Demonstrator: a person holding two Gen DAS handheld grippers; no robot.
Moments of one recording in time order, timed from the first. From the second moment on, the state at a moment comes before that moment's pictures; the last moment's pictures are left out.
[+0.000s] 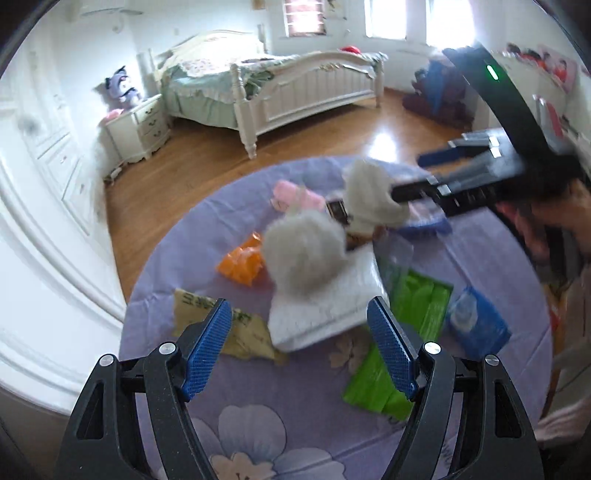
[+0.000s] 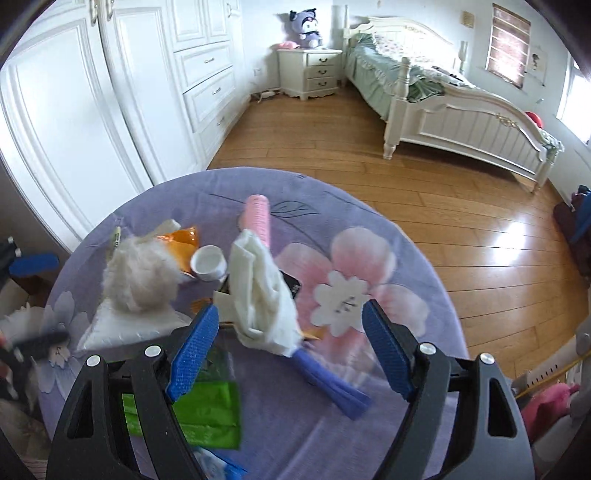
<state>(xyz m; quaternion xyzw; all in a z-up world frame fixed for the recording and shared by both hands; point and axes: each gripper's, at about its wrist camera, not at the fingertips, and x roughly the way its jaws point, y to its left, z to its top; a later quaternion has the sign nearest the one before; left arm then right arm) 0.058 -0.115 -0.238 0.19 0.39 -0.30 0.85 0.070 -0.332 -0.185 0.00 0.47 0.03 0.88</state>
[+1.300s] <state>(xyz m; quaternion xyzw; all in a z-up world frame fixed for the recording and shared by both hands) 0.061 -0.151 -0.232 0.22 0.36 -0.29 0.86 0.023 -0.369 -0.151 0.04 0.45 0.03 0.89</state>
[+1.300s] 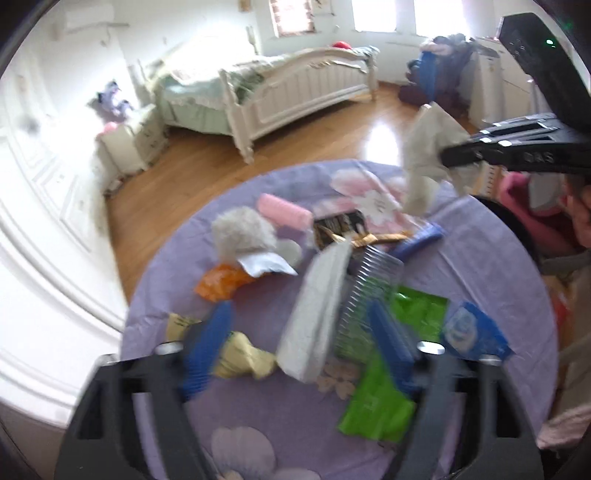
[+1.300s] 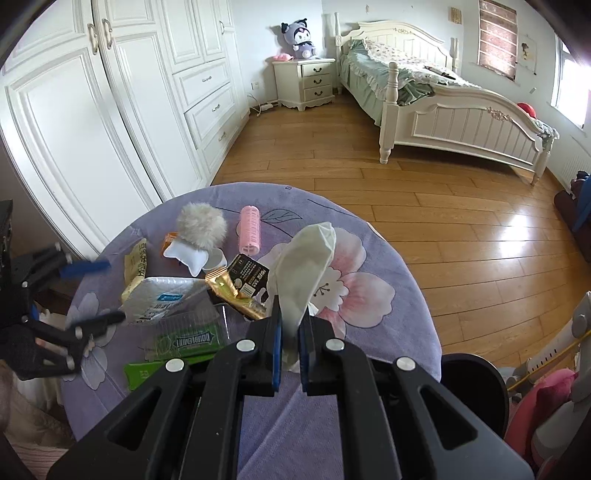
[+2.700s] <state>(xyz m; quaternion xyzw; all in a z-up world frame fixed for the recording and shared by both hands) 0.000 -0.486 -0.250 0.21 0.37 -0.56 0.71 -0.121 -0.579 -0.225 0.12 0.50 -0.29 0.81</state>
